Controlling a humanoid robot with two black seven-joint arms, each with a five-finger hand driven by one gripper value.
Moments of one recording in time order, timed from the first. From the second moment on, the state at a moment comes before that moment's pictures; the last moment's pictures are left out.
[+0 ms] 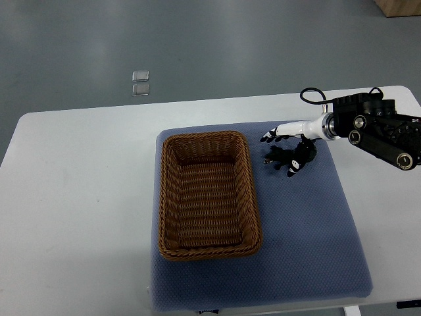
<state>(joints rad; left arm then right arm) -0.03 0.00 -0.10 -0.18 0.04 -0.01 0.05 1.05 -0.39 0.21 0.85 -1.34 0.44 0.03</state>
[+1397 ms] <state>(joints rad) -0.03 0.00 -0.10 -0.17 0.04 -0.01 0.05 1.07 -0.43 0.20 0.84 -1.34 0.41 0.03</state>
